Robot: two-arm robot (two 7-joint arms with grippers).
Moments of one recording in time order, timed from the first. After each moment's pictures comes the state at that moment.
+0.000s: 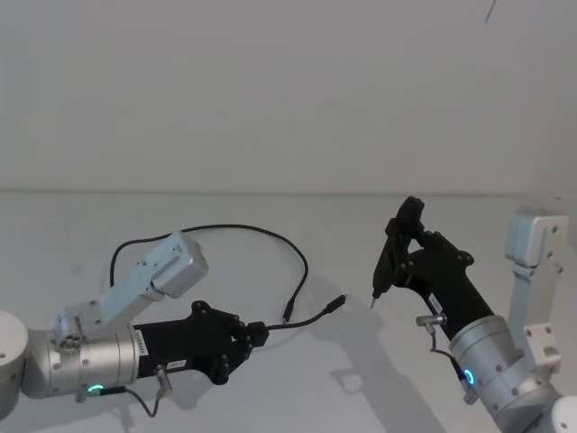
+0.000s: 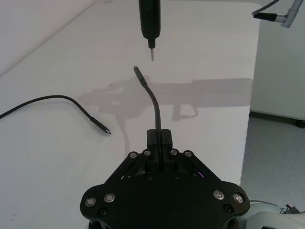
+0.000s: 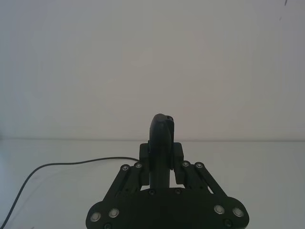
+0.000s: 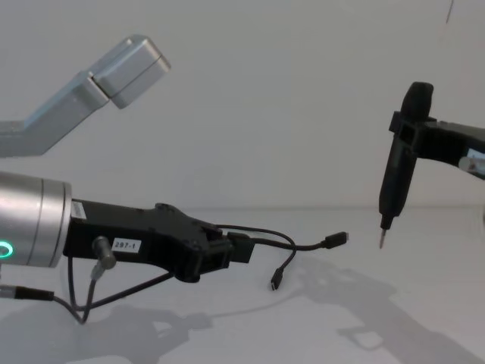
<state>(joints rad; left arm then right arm) -0.48 0.60 0.65 -1.56 -0.47 0.19 -0.68 0.10 0.19 -0.24 -1.70 0.34 0.05 0.09</state>
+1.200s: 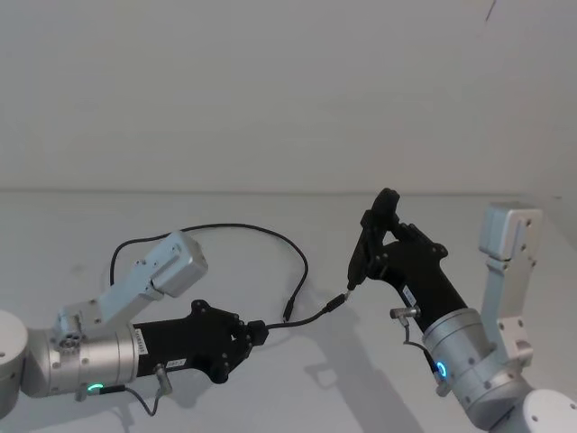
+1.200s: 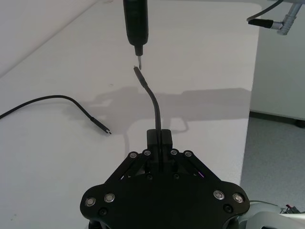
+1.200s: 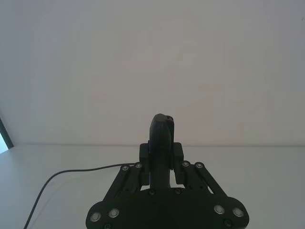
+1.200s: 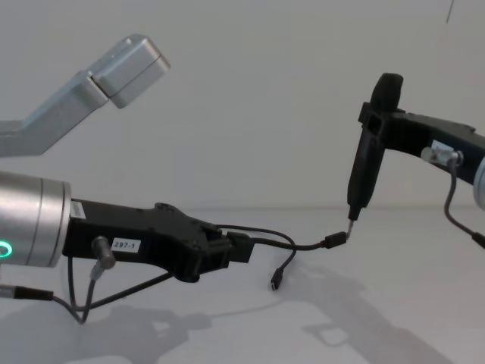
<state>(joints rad) -0.48 0.60 0.65 -1.56 -0.47 0.19 -0.67 0.12 0.12 -0.25 -1.67 0.31 0.04 0.10</state>
